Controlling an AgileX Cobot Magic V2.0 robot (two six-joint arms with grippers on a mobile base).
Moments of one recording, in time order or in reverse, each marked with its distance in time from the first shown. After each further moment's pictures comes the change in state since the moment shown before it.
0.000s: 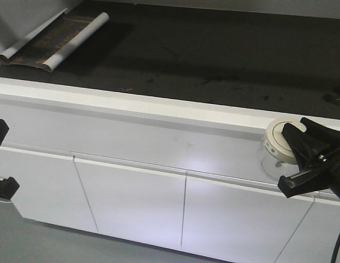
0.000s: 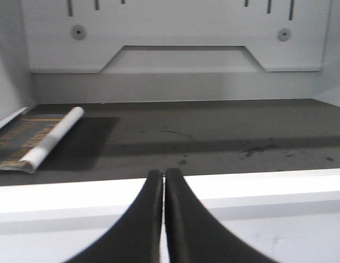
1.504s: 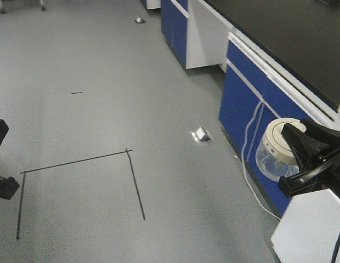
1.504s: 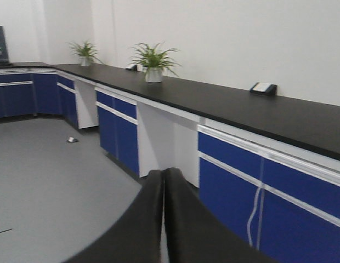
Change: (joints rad) left arm 0.000 0.000 0.000 0.000 0.002 0.000; right arm 0.000 0.000 0.000 0.000 0.000 0.000
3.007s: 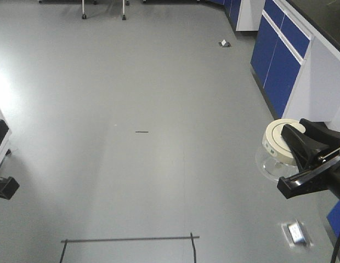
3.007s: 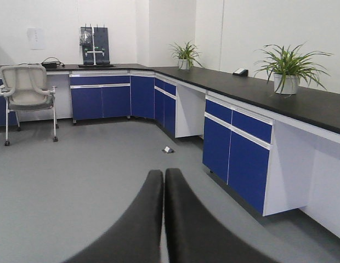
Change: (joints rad) left arm 0.000 0.000 0.000 -0.001 -0.001 0.000; right arm 0.000 0.000 0.000 0.000 0.008 0.000
